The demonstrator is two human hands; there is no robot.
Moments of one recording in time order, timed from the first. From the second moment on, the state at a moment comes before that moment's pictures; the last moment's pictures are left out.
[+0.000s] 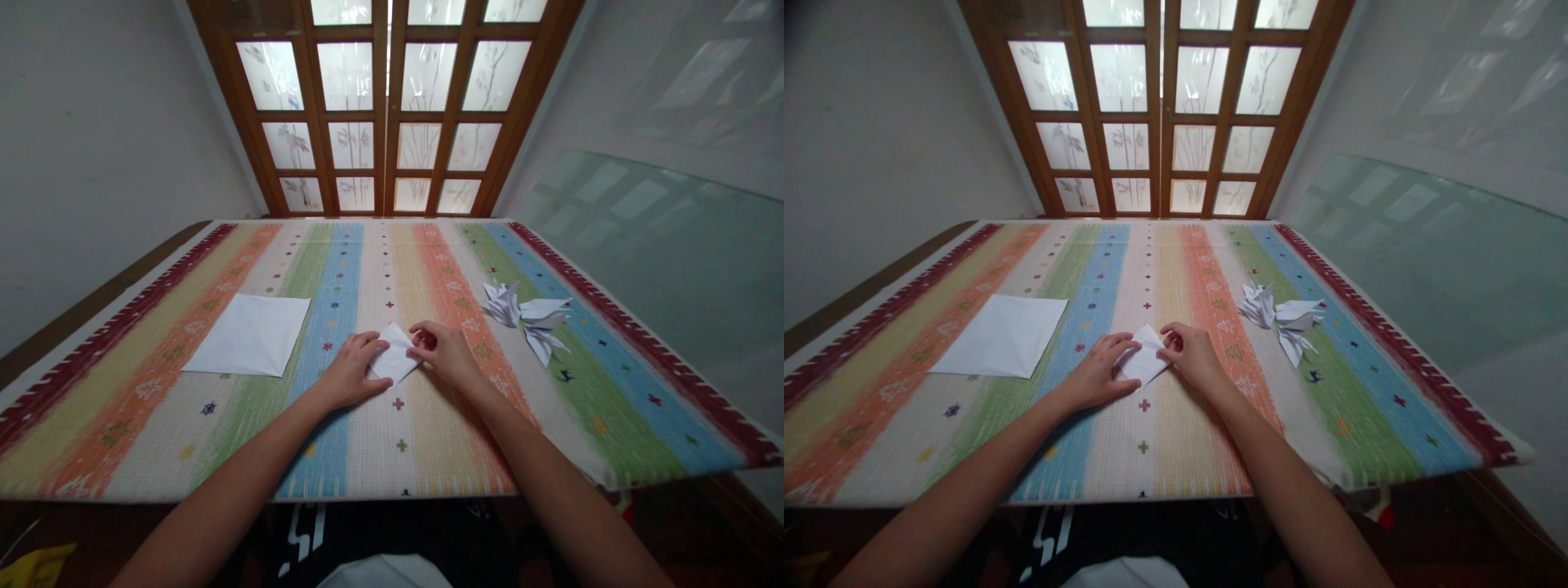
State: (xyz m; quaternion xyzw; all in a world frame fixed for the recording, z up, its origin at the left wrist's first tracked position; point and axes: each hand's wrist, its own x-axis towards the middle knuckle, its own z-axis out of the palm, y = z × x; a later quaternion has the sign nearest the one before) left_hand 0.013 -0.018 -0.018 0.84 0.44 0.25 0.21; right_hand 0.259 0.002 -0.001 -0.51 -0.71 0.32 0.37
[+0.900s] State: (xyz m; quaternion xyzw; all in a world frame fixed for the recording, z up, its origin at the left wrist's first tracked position) left_hand 0.015 -0.018 -0.015 0.84 0.43 0.26 0.21; right_hand 0.253 -0.001 0.007 -0.53 -0.72 0.25 0.38
